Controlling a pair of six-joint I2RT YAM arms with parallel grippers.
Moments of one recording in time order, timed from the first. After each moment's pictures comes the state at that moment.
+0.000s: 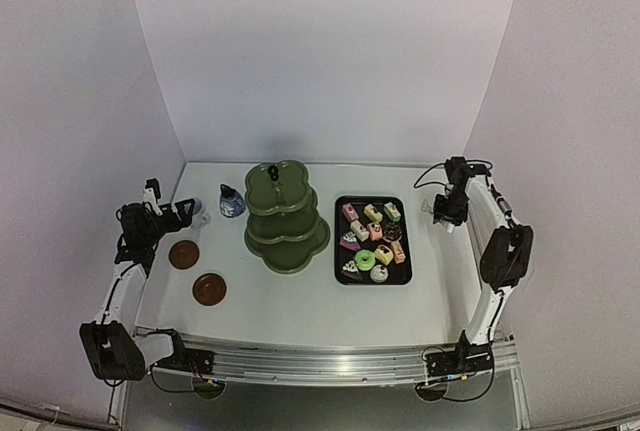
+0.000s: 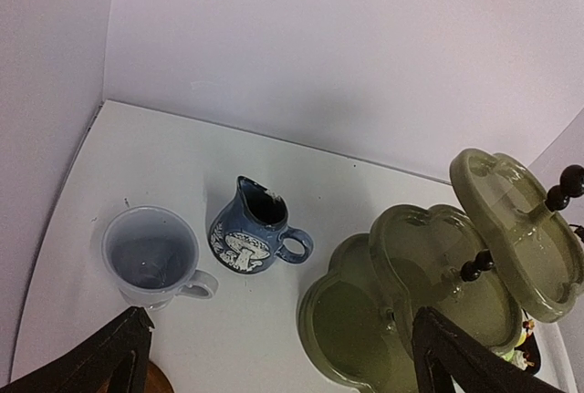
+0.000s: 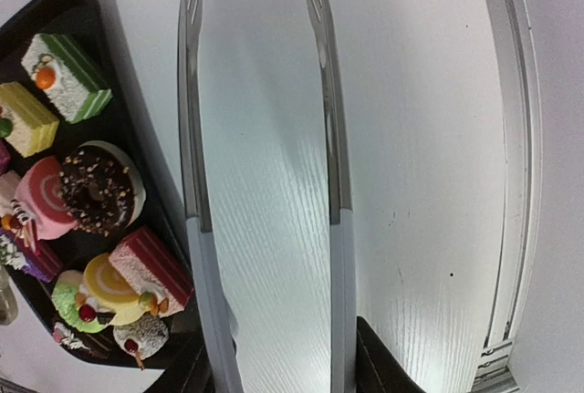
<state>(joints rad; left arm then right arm) 0.13 1.09 0.77 0.01 0.42 -0.29 0.06 1.98 1.79 -1.24 -0.03 0.34</state>
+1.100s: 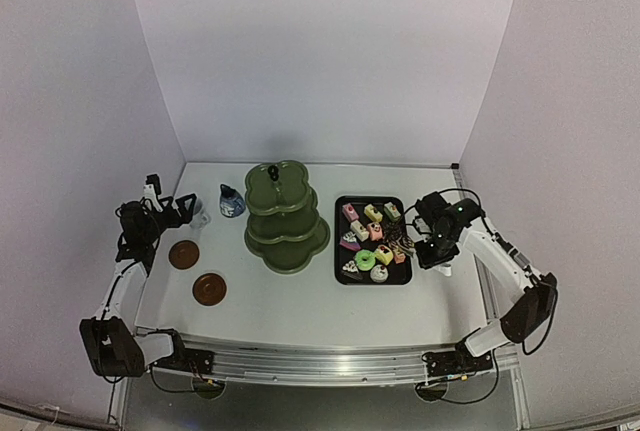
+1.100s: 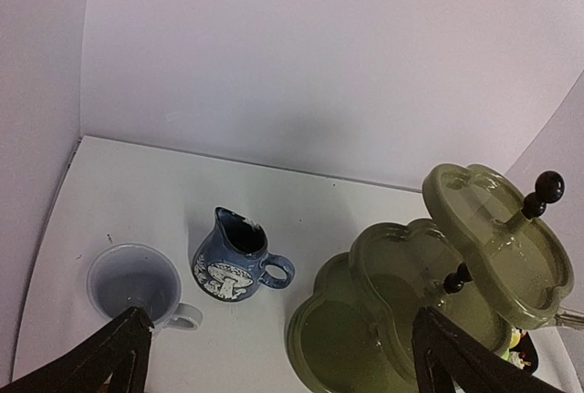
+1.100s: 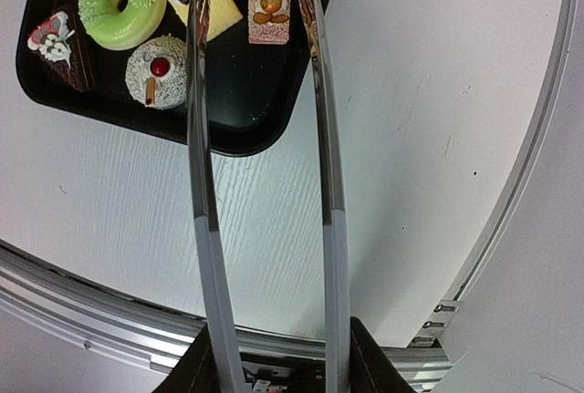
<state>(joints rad) 0.13 1.12 0.77 0.12 0.47 -0.28 0.47 1.48 1.41 -1.37 0.07 0.17</state>
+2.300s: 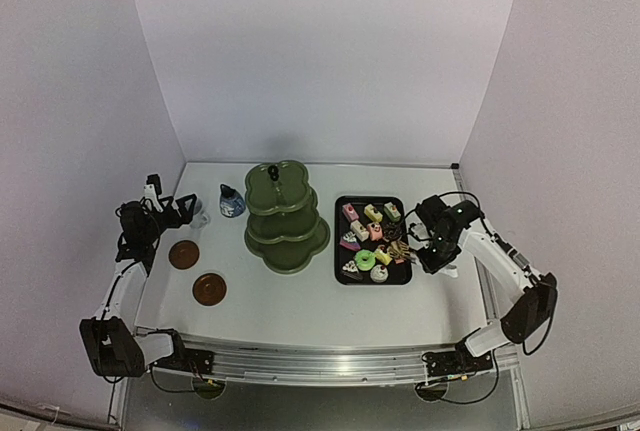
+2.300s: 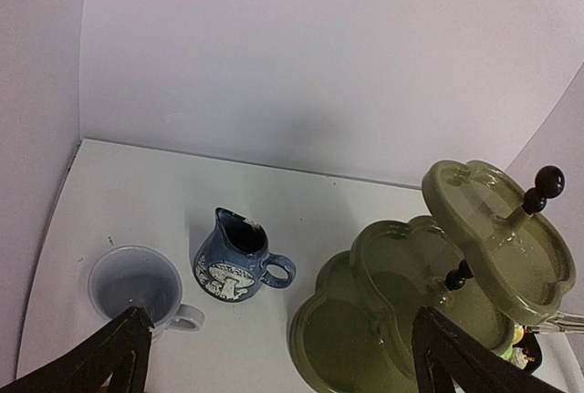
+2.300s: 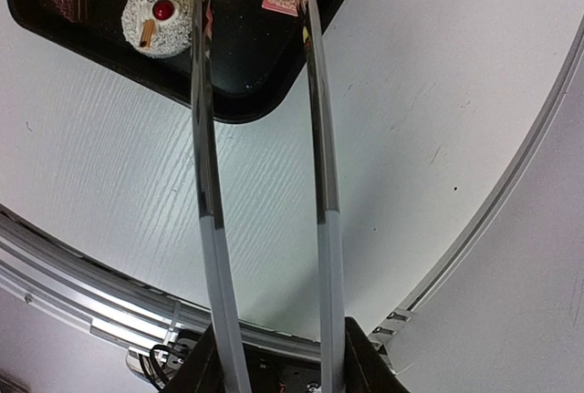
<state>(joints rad) 0.13 1.12 0.77 0.12 0.48 -0.26 0.47 1.48 1.38 -1.40 0.10 -0.05</state>
